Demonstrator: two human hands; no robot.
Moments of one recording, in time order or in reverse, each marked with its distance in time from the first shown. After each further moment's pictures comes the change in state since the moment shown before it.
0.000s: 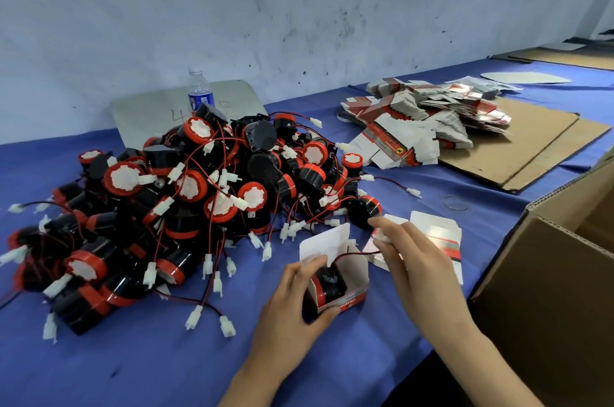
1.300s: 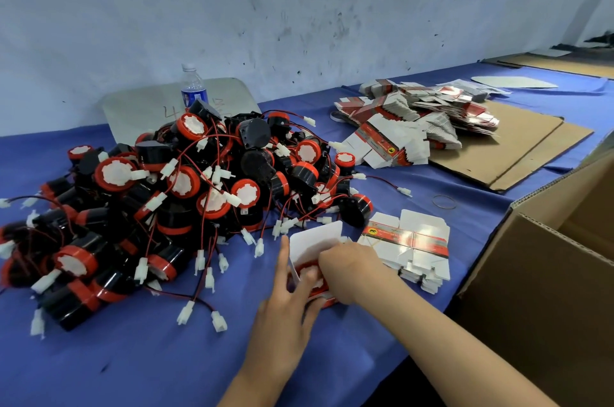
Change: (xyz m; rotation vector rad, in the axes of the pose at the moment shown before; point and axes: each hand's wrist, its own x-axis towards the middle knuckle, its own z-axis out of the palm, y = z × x) left_hand -0.001 0.026 0.006 0.154 0.093 -0.017; right_hand 0.044 -0.039 0.043 -0.544 -1.090 0.076
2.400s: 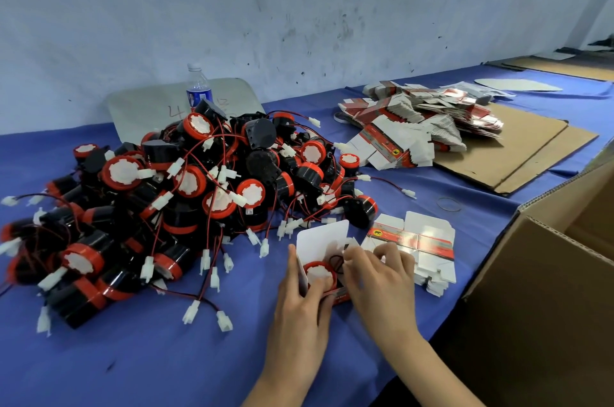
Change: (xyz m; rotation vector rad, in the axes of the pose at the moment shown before) left_hand -0.005 0.006 0.016 0.013 0.064 -0.084; right_hand -0.008 0.016 0.080 0.254 1.110 0.128
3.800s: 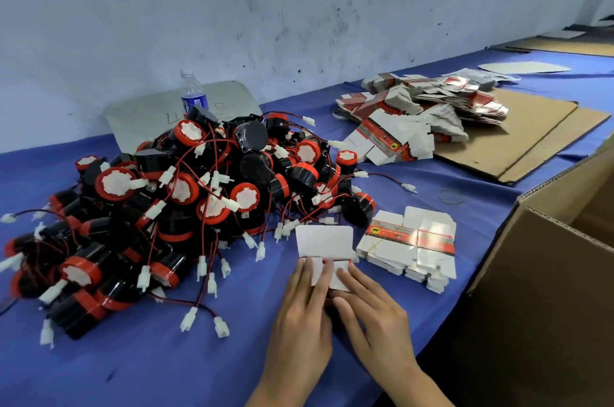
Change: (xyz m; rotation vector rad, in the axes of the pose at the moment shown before) left_hand -0.002 0.003 0.001 0.197 0.002 0.209; right_hand -0.044 0.006 0.017 0.439 0.062 -0.097
